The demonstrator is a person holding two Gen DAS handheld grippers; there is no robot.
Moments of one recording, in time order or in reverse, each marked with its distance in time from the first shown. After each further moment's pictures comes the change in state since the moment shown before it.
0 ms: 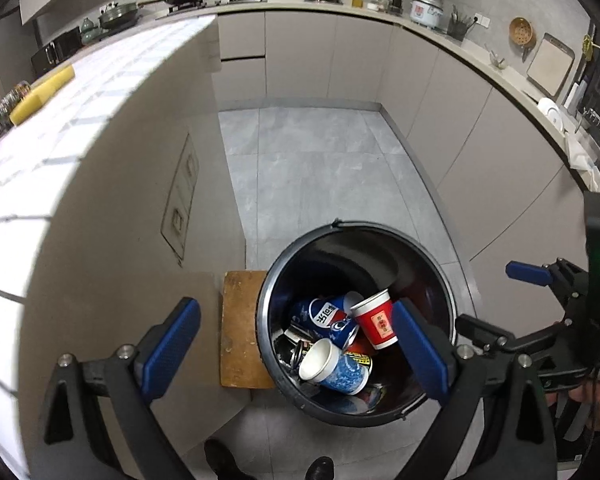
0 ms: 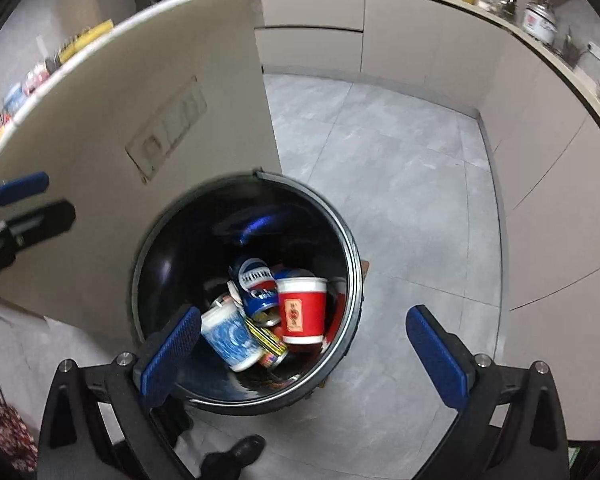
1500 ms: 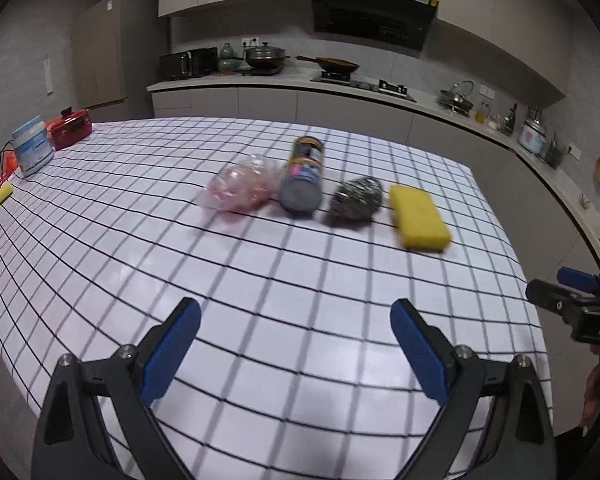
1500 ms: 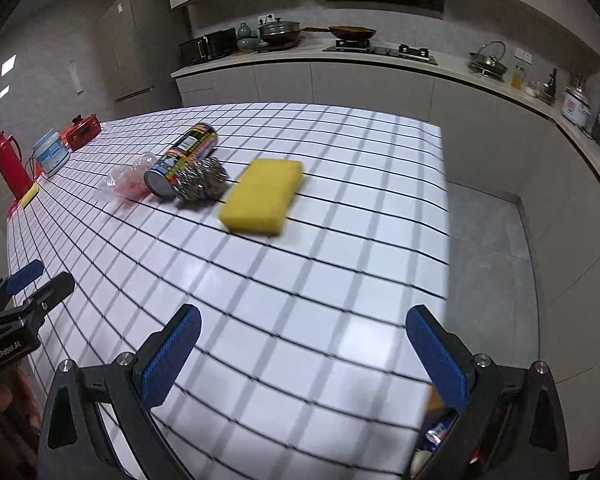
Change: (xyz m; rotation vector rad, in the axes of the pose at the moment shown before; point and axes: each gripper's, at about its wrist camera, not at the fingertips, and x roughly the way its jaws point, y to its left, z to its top) left arm -0.106 0.409 0.052 -0.276 -0.260 0.194; right arm -0.027 0.358 0.253 -0.043 -0.197 0.038
